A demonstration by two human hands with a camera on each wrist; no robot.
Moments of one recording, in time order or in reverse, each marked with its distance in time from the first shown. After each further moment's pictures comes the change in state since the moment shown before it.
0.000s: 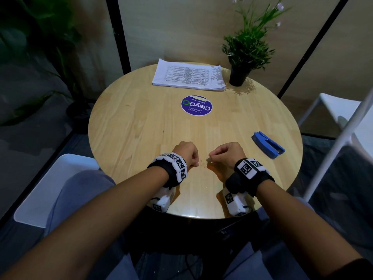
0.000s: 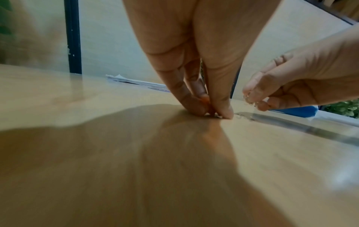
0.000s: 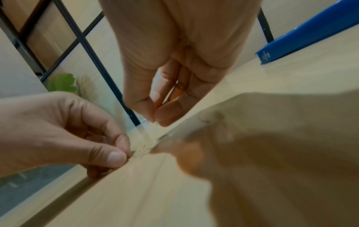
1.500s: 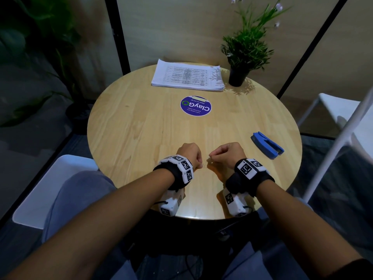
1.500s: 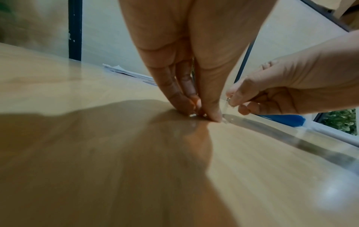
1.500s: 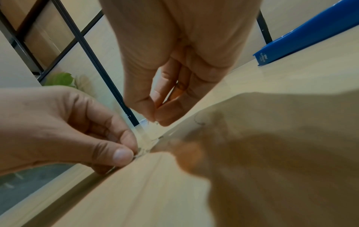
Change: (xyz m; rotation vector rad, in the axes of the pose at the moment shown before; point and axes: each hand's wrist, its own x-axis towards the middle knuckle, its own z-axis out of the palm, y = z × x) left_hand 0.003 0.014 0.008 -0.041 0.010 -0.078; right_hand 0.000 0.001 -0.003 0.012 0.018 -0.015
